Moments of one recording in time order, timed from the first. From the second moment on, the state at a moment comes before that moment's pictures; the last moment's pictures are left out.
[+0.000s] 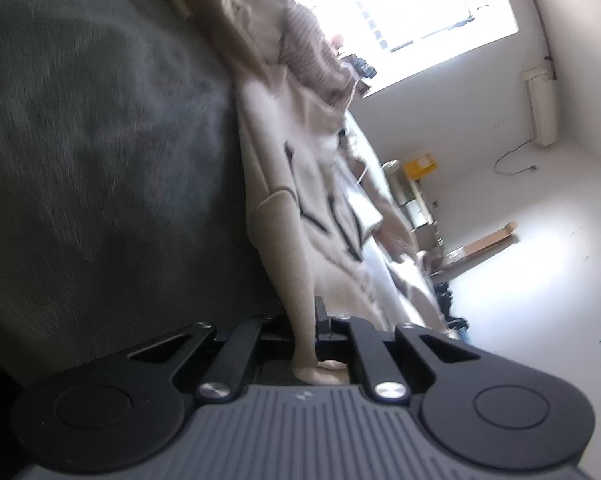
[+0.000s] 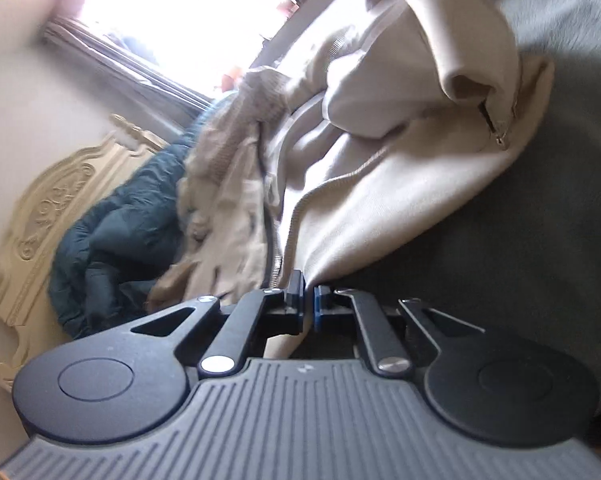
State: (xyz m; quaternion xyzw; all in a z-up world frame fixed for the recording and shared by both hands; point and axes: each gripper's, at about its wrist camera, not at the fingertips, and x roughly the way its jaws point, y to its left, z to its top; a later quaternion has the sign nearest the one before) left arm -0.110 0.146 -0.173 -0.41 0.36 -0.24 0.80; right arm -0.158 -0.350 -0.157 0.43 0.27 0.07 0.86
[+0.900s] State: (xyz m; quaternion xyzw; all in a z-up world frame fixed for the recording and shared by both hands) left arm -0.107 0.135 -0.197 -0.36 0.38 -0.22 0.82; right arm -0.227 -0.341 -0.138 0.28 0.33 0.02 0.90
